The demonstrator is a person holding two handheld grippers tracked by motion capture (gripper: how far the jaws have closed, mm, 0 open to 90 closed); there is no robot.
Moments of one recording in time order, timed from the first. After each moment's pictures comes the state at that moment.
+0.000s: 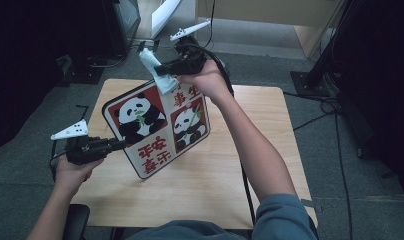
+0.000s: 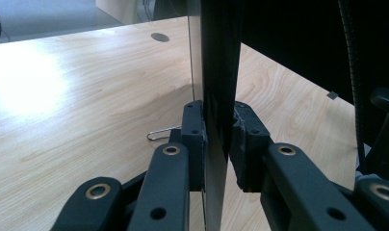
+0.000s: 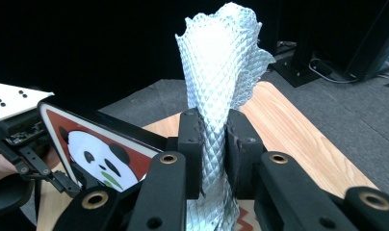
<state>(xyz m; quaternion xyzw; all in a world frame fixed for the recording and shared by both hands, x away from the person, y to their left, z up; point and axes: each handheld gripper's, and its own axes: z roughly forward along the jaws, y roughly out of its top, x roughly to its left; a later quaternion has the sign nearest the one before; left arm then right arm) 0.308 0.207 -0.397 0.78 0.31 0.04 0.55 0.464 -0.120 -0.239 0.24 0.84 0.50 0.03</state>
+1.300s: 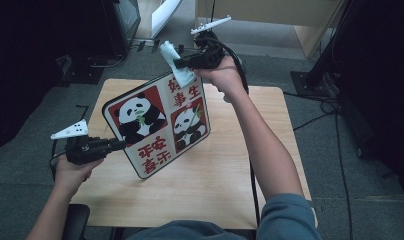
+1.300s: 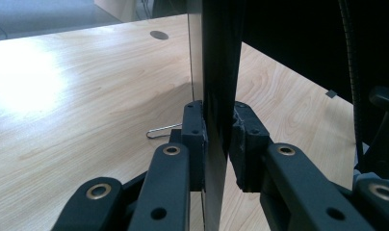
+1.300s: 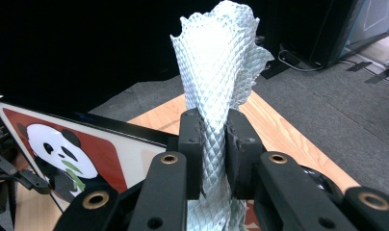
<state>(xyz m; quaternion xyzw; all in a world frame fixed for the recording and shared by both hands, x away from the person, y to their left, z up) 0.309 0.208 -0.397 0.78 0.31 0.04 0.54 0.478 -0.162 -0.236 0.29 0.82 0.49 0.06</state>
